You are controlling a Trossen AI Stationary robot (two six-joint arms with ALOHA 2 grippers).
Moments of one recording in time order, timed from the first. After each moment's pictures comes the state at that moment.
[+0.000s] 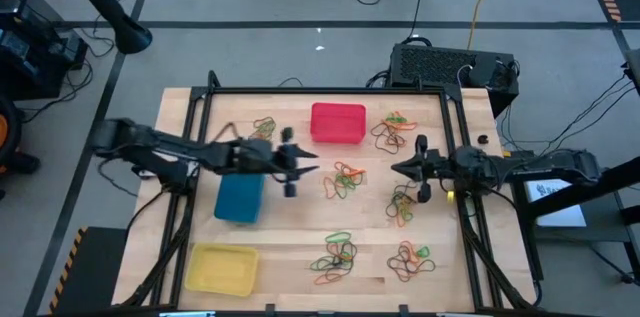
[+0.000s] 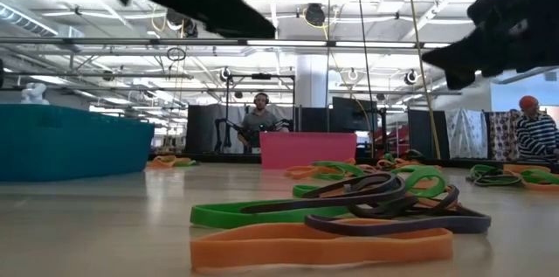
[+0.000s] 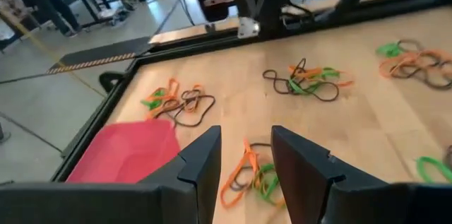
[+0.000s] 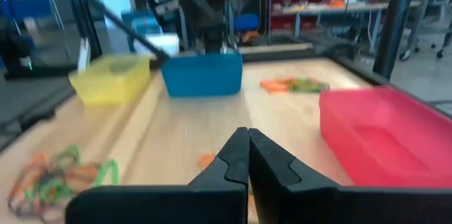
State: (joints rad) left arm -0.03 1.44 0.79 0.32 -0.15 0.24; right arm -0.03 0.41 0.01 0.31 0.02 0.07
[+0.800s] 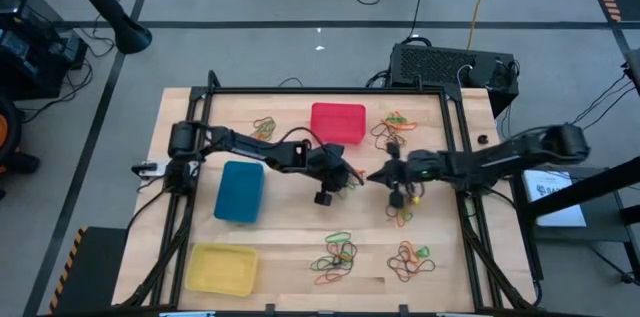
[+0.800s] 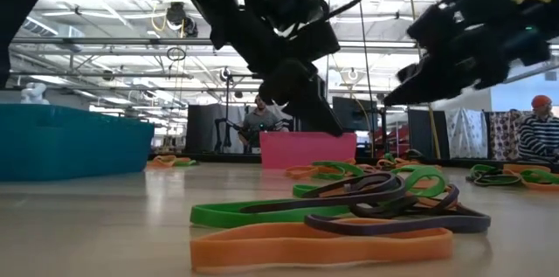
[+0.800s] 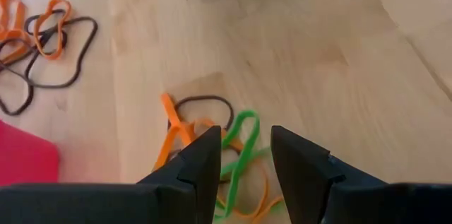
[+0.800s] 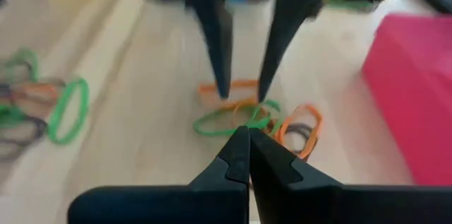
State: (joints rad) left arm 0.05 1.99 1.28 -0.07 0.12 0.36; right arm 0.01 1.18 0.30 0.40 0.03 -0.02
